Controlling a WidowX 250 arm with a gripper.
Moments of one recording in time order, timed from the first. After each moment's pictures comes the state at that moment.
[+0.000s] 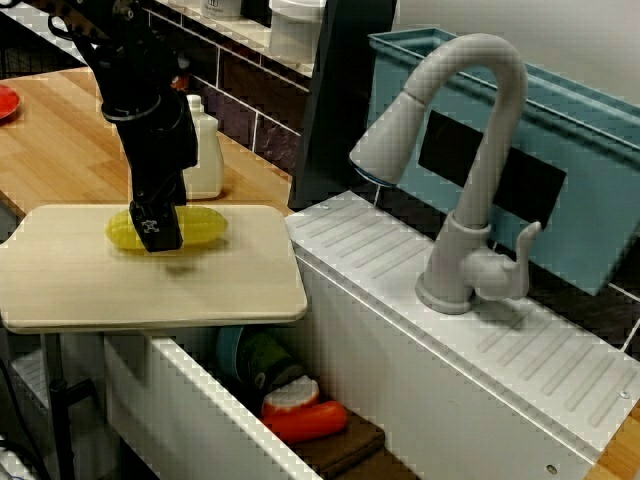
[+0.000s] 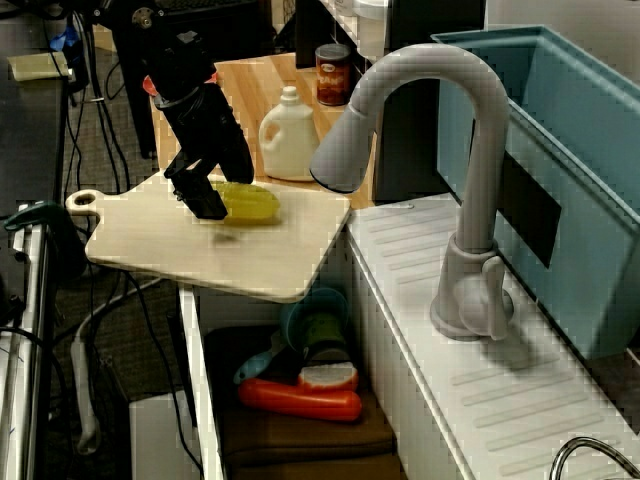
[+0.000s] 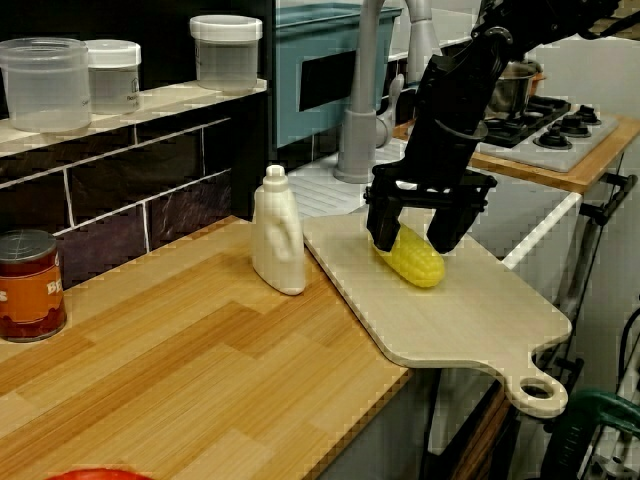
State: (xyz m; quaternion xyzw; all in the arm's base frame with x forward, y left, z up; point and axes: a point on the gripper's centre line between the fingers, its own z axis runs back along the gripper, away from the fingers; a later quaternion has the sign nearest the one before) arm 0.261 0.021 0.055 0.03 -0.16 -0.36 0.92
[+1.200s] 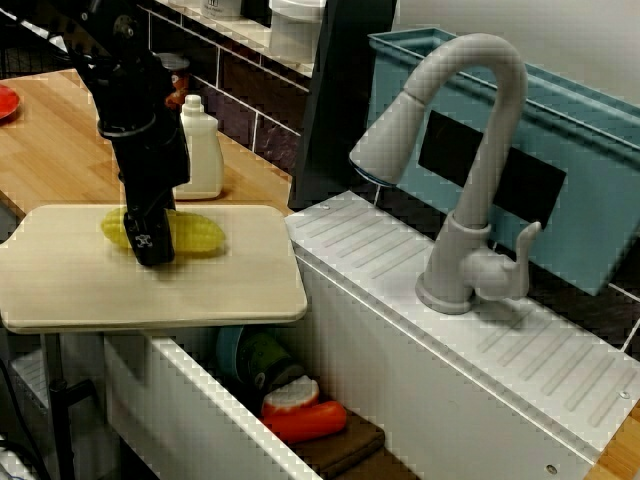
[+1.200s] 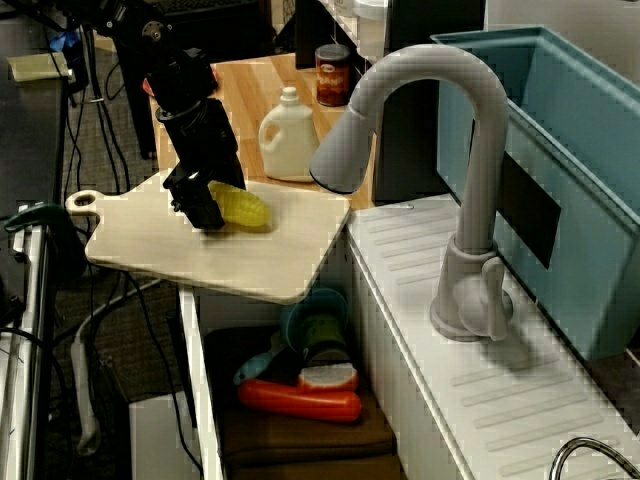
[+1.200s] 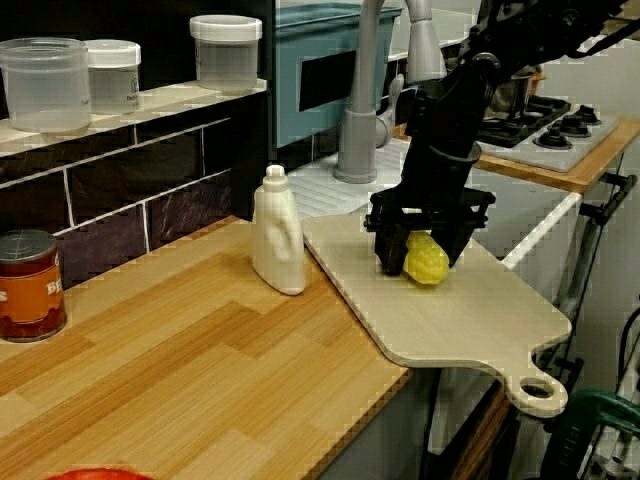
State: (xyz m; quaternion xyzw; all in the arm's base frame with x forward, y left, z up) arm 0.255 0.026 0.040 0.00 -0.13 -0.34 0.93
